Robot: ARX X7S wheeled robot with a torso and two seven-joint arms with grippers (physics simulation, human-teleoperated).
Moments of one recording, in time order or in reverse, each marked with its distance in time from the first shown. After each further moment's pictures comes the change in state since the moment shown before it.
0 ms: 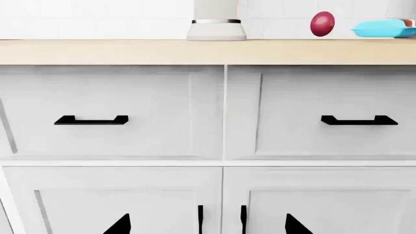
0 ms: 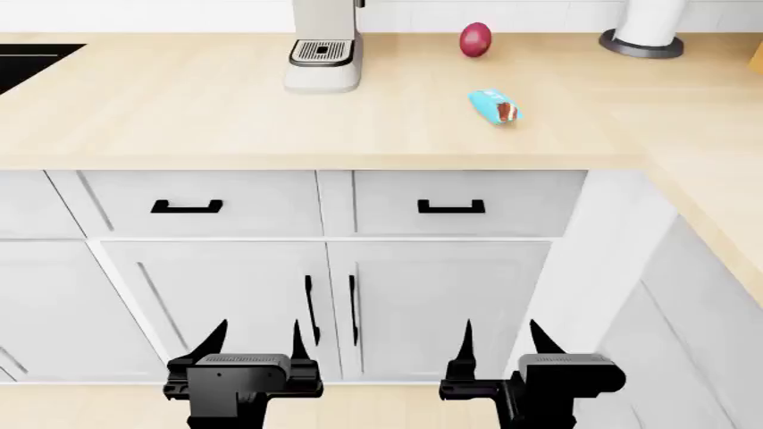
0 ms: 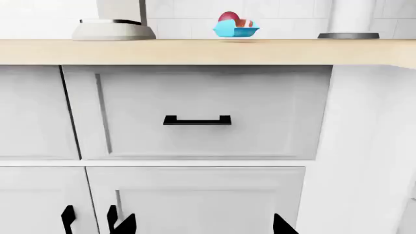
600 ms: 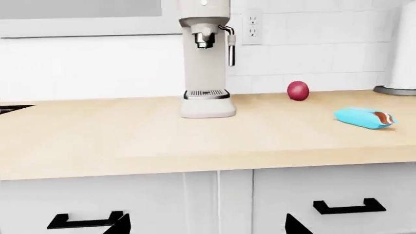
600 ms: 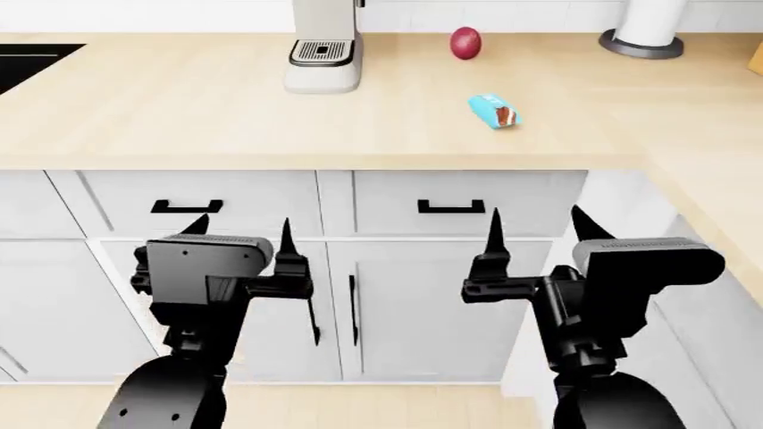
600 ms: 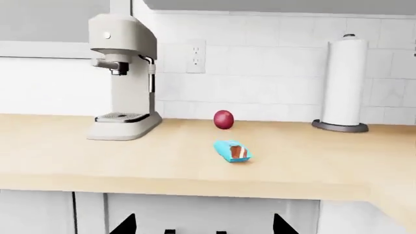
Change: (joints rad) left arm -0.291 -0.089 0.038 0.465 -0.090 -0.644 -0.029; right arm 0.243 0.135 -0.032 -0.605 0.143 0.642 0.088
